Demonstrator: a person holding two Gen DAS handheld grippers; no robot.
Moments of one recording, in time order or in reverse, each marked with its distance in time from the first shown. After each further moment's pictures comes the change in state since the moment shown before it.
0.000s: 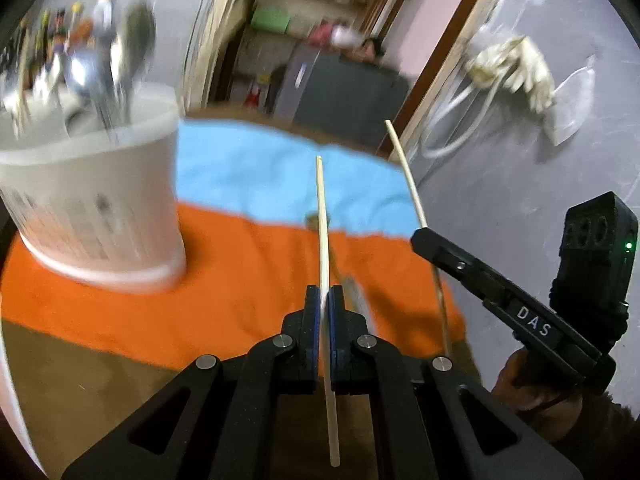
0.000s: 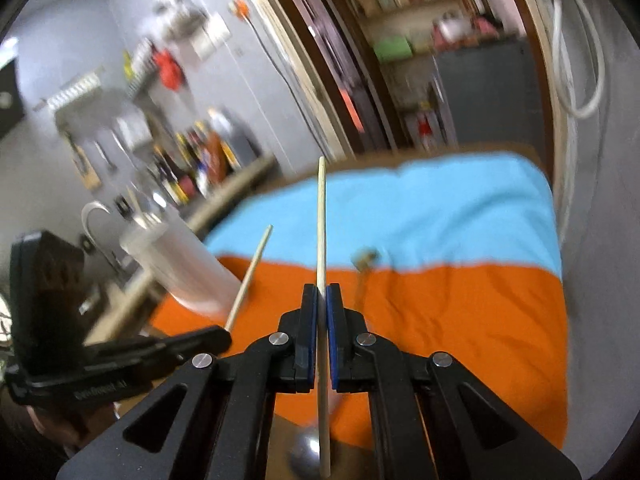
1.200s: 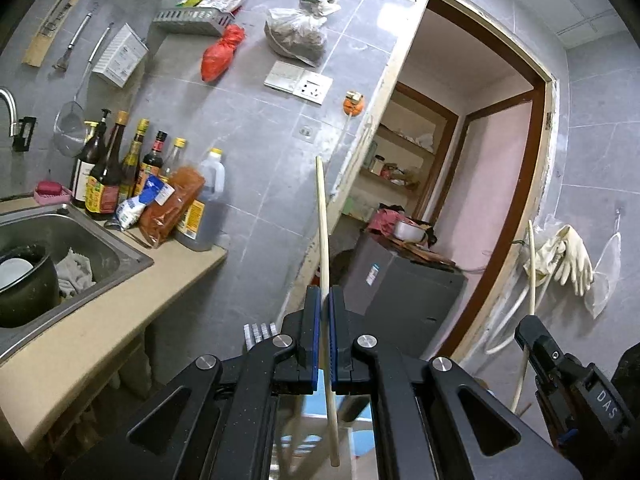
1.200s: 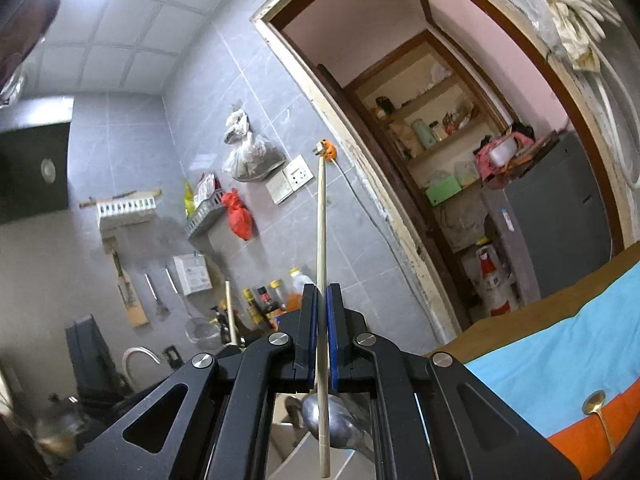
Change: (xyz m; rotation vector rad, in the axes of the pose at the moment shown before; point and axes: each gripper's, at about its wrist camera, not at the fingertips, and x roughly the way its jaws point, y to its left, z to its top) left arm -0.118 0.212 0.104 -0.099 -0.638 0.118; right arm 0.076 0.166 0.046 0.034 -0.606 0.126
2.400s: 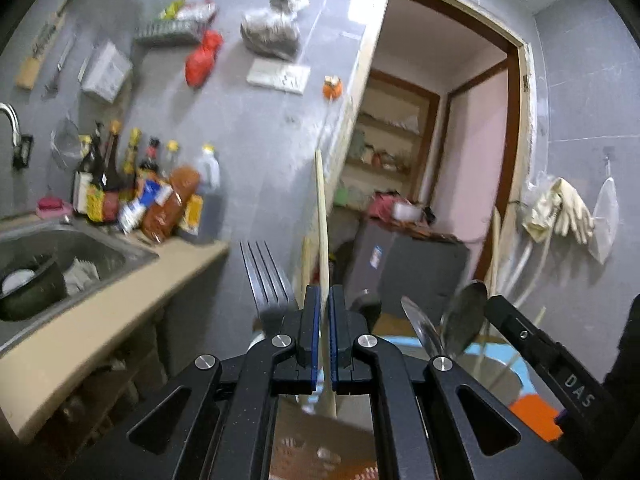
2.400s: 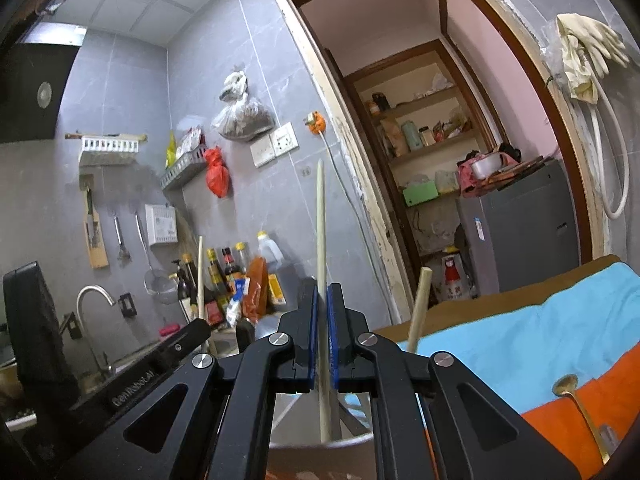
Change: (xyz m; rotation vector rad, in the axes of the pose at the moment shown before) left arm -0.015 -0.009 -0.050 0.125 0.041 -0.017; right arm -0.006 0.006 -0.047 -0.159 0.064 -0.125
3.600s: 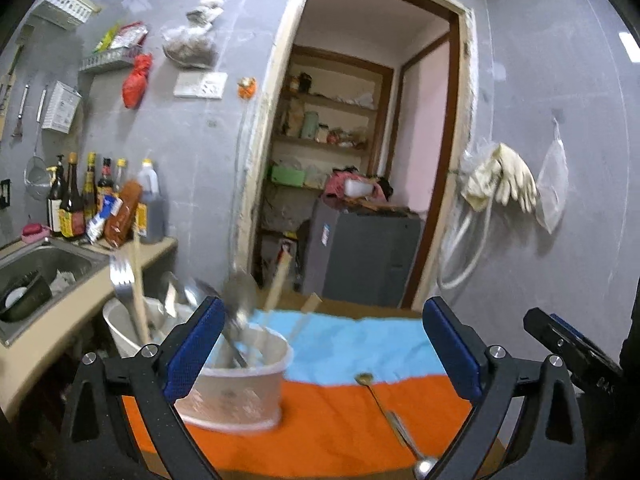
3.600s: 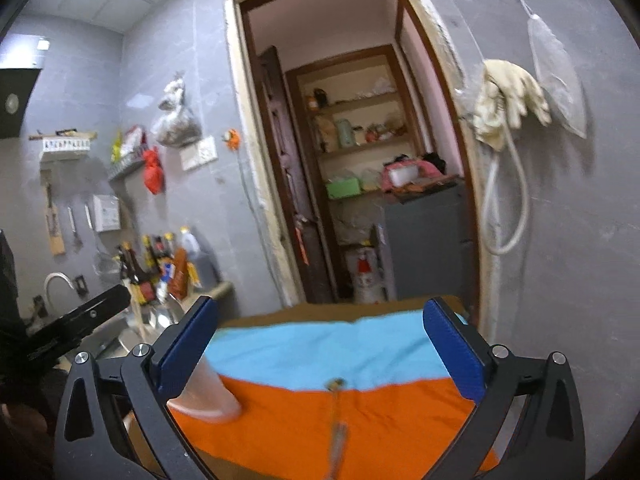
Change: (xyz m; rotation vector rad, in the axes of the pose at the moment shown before) left arm -0.048 -0.183 -0.004 0.117 0.081 -0.053; right arm -0.158 -0.119 0.097 -0.077 0.106 -0.243
